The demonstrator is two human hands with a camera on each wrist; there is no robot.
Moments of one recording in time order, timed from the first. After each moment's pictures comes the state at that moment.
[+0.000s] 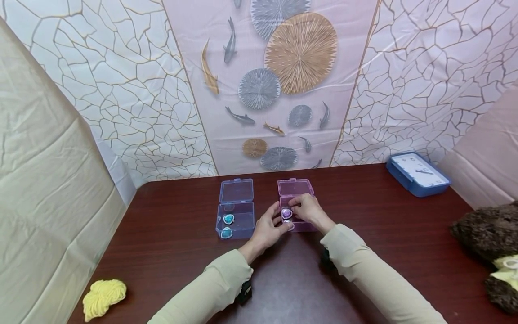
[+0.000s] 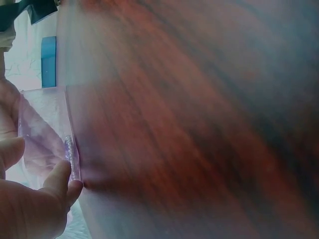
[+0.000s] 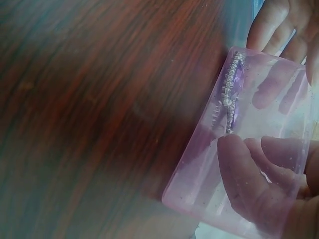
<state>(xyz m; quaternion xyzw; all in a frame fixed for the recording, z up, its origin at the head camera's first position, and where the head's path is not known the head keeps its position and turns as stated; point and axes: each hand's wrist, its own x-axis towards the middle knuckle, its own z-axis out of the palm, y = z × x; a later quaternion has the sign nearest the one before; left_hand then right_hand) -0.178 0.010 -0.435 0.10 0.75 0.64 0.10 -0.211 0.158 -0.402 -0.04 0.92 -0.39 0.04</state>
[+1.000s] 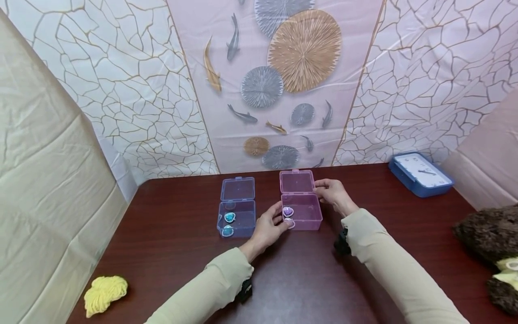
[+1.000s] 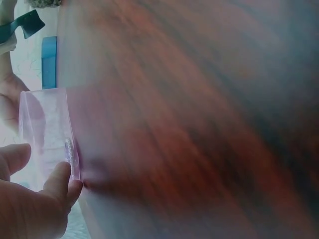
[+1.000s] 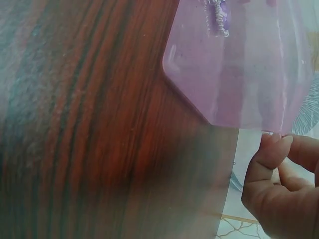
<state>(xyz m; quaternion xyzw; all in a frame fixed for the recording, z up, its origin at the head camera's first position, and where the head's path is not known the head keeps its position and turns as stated) -0.177 0.008 -0.435 0.10 0.76 0.63 0.08 -0.243 0.217 -0.397 0.08 0.83 -0.55 0.07</state>
